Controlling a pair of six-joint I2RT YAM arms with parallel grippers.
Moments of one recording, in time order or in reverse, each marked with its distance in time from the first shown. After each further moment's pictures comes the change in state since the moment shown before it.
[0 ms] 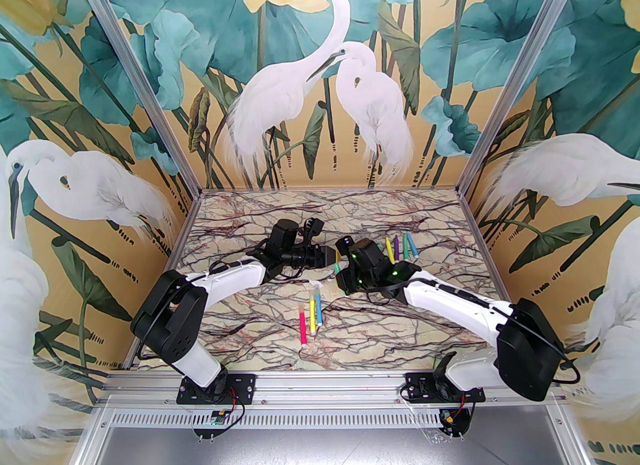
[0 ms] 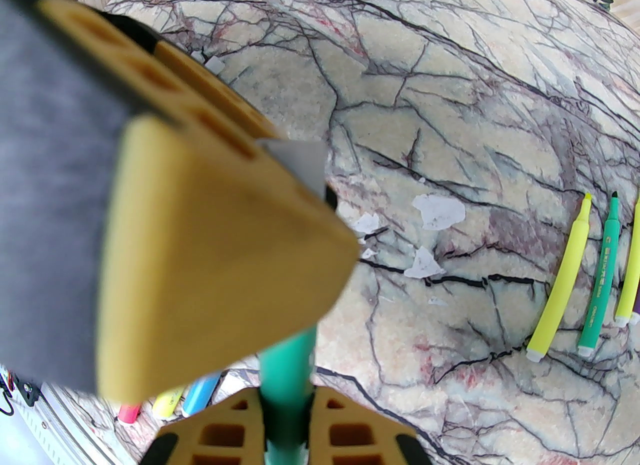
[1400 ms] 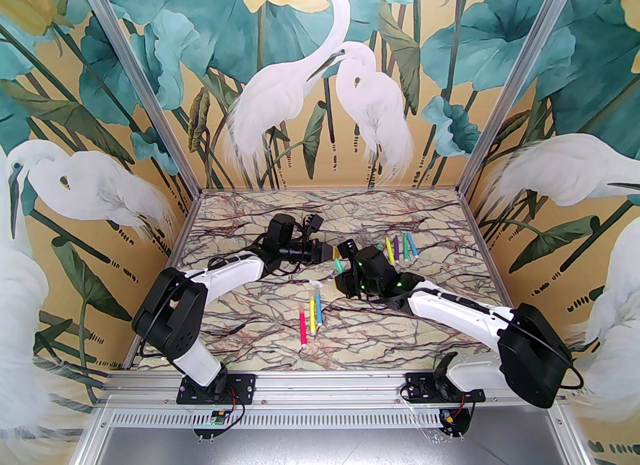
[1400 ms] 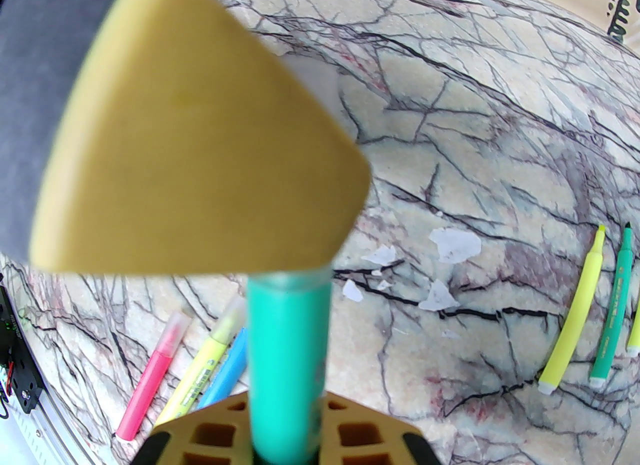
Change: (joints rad) left arm 0.055 0.018 0.045 -0.024 0.131 -0.029; right arm -0.003 -0.038 -0.154 0.238 -0.038 -0.026
